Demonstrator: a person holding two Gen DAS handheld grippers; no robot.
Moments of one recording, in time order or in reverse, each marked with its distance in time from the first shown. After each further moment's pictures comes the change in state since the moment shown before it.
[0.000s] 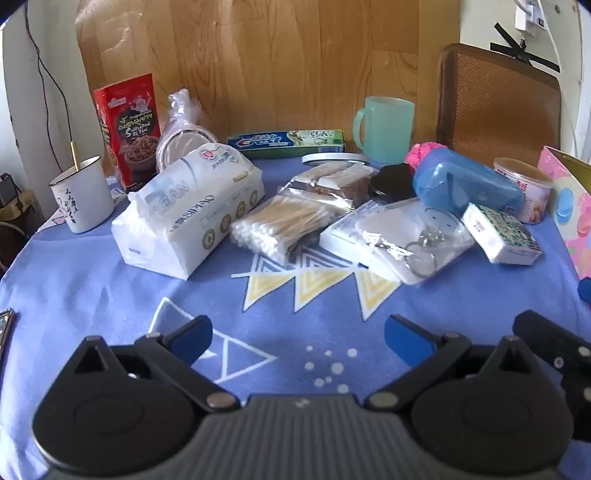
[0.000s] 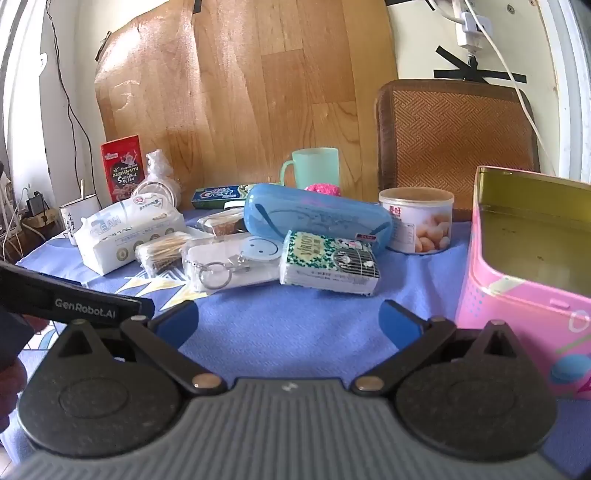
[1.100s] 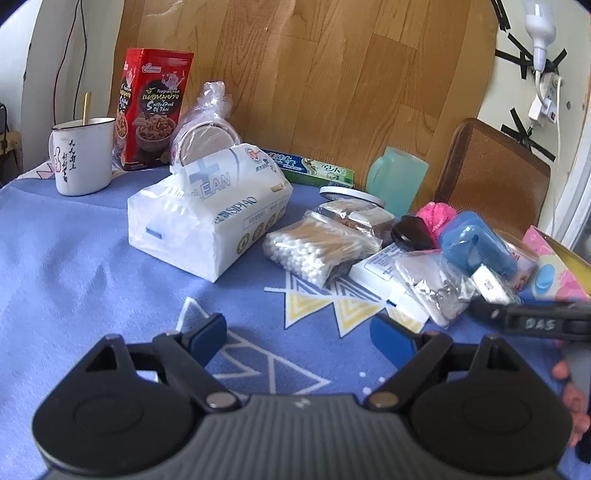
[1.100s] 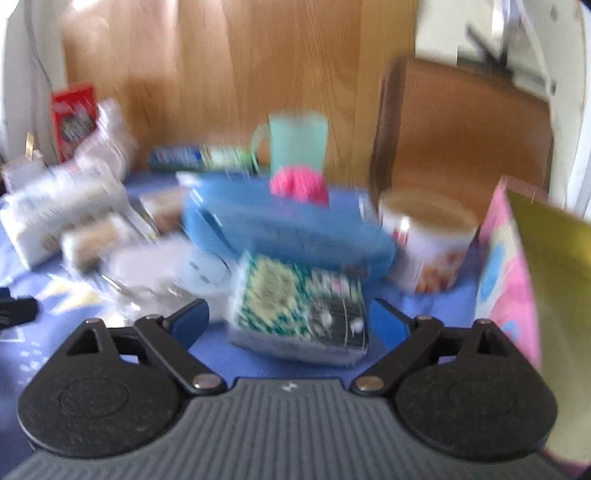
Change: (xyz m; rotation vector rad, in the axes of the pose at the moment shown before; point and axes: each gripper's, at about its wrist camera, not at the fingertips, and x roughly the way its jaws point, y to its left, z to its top) left arm 0.015 0.072 -0.017 -0.232 -0.140 -0.216; right arm 0.096 -0.021 0.041 -0.044 0.252 -0.092
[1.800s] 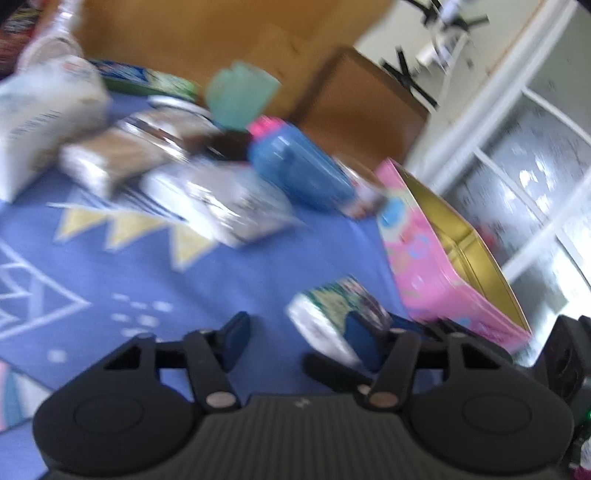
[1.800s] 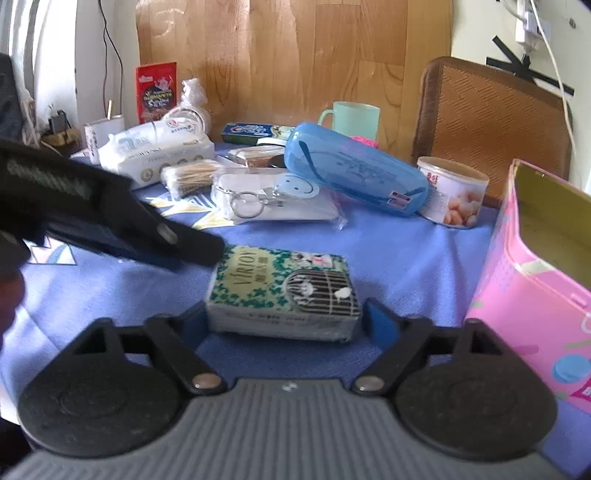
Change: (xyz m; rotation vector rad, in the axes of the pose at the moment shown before) left arm 0.012 -0.079 -0.009 -0.009 0.293 -0.478; right arm -0.078 0.024 -0.072 -0.135 -0.084 0.124
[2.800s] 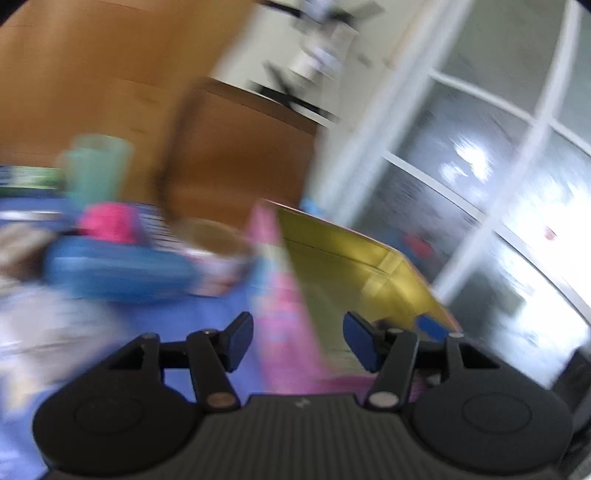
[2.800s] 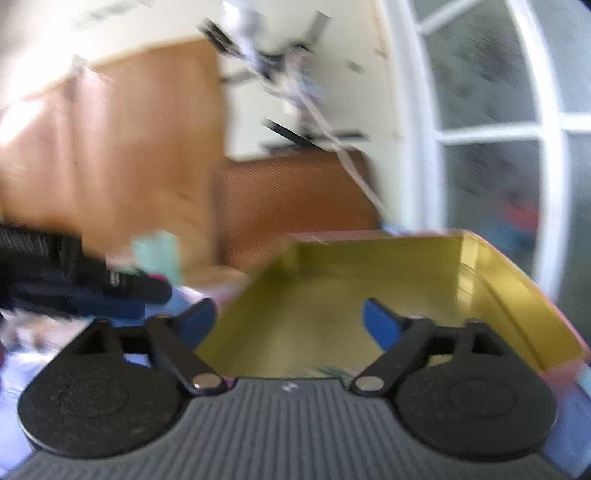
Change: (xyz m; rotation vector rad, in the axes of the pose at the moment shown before) left arm 0.029 -0.095 0.051 0.176 -0.129 -0.102; right arm -0.097 -0.089 0.007 0.241 -0.384 -0.336
